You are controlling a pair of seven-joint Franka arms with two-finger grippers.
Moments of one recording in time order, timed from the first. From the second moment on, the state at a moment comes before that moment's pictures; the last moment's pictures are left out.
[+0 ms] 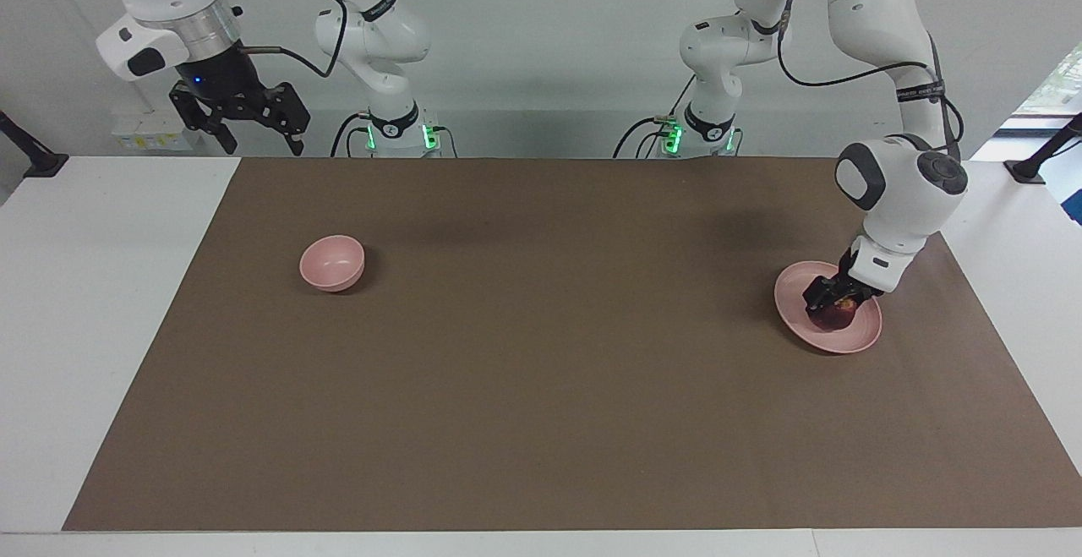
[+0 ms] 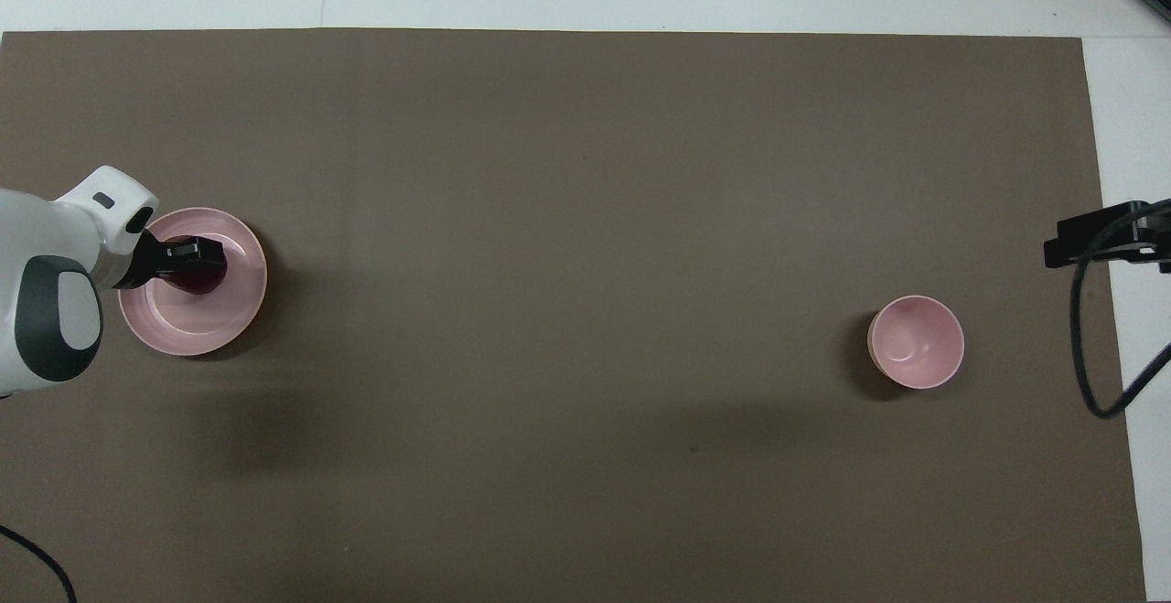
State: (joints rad) left arm 0.15 0.22 -0.05 -2.09 -0.05 2.40 0.02; right arm -0.11 -0.01 0.08 -1.47 0.01 1.45 0.04
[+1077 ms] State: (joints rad) left arm 0.15 0.20 -0.06 -1.97 -0.06 2.22 0.02; right arm -0.11 -0.01 0.08 -1.48 0.01 1.43 0.04
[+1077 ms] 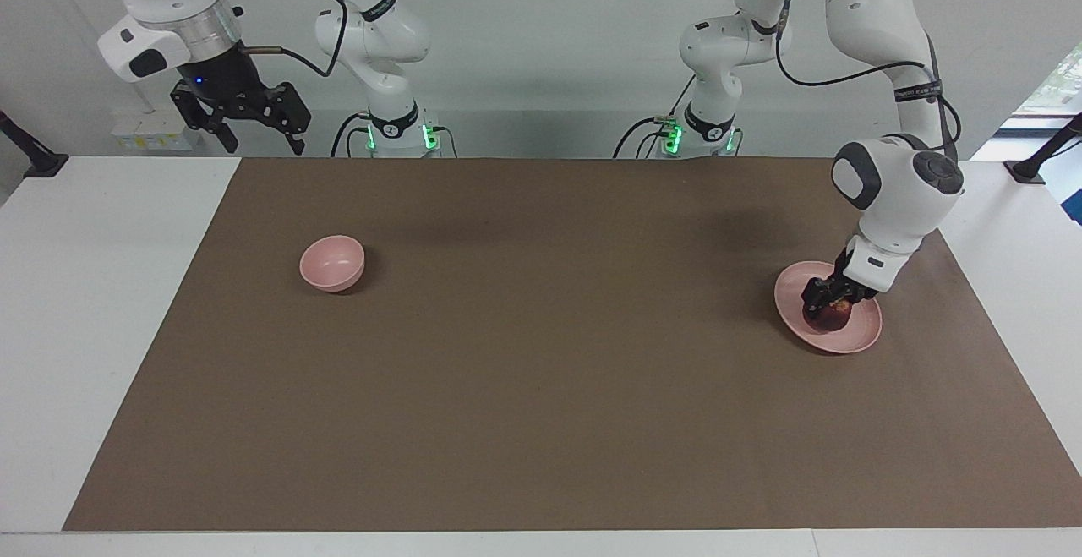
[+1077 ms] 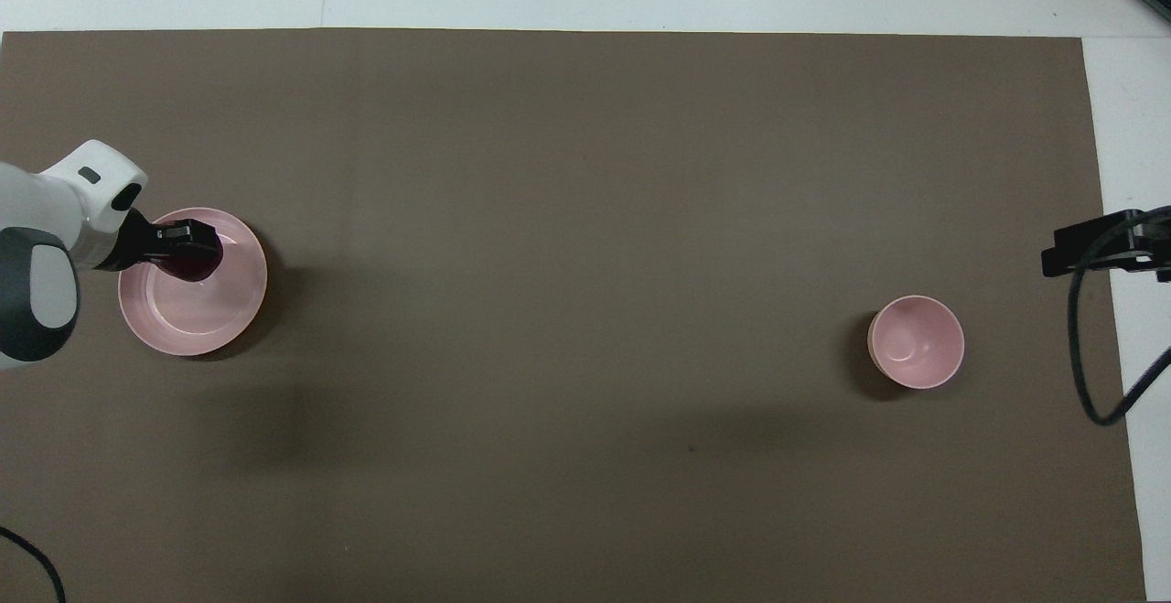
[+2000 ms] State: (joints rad) left arm 0.14 0.08 -0.09 -1.85 -0.70 1.88 0.06; right arm -0.11 -0.06 0.08 -1.56 0.01 1.45 0.04
